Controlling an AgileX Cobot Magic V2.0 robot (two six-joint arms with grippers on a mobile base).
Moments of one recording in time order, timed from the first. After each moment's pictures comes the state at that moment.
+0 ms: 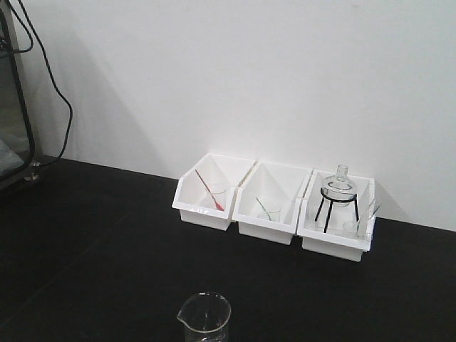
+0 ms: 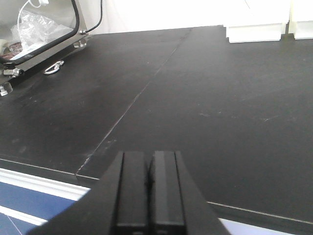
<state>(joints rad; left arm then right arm) -0.07 -0.01 0.03 -0.02 0.01 0.05 0.02 0.48 -0.03 -0.45 -0.19 0.37</state>
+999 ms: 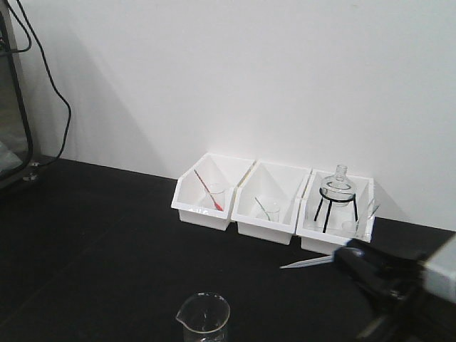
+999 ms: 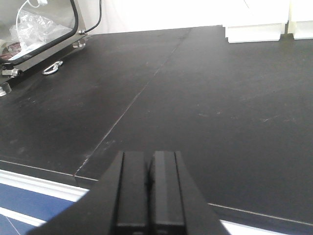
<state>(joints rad) -0.07 -0.01 0.03 -0.02 0.01 0.05 0.23 1.11 -0.55 -0.85 -0.60 0.61</state>
